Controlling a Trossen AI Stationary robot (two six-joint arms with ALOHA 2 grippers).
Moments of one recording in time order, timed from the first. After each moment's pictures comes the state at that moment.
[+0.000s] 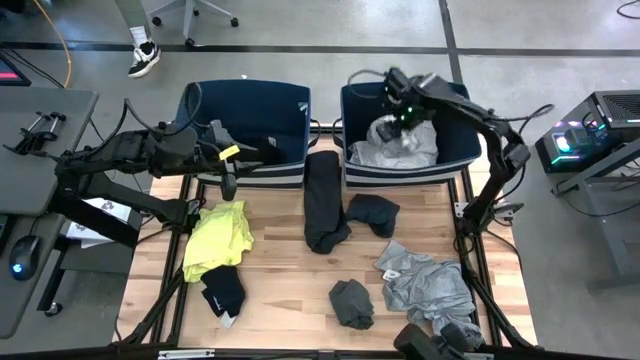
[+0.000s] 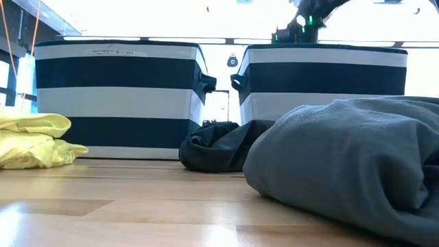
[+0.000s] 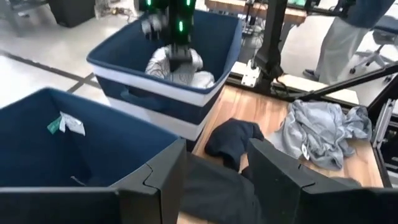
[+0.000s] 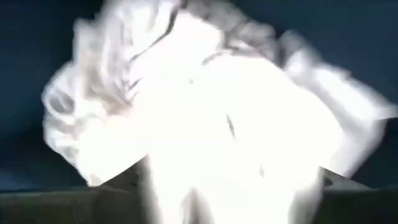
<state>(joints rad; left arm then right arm) -0.03 1.02 1.41 -0.83 -0.34 -0.22 -0.78 1.73 1.63 -1.27 0.11 0.20</state>
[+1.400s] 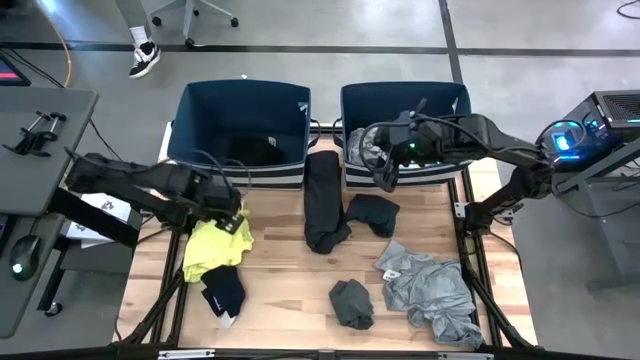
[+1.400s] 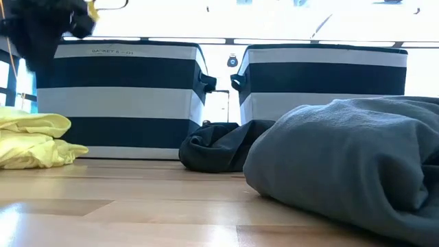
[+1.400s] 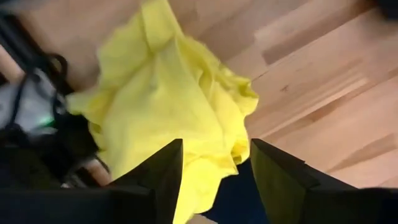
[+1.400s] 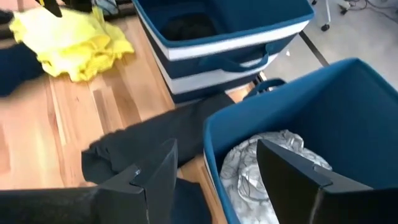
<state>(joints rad) -0.15 1.08 1.01 -1.40 -0.01 -1.21 -0.04 1.50 1.93 -1.26 0.33 0.18</state>
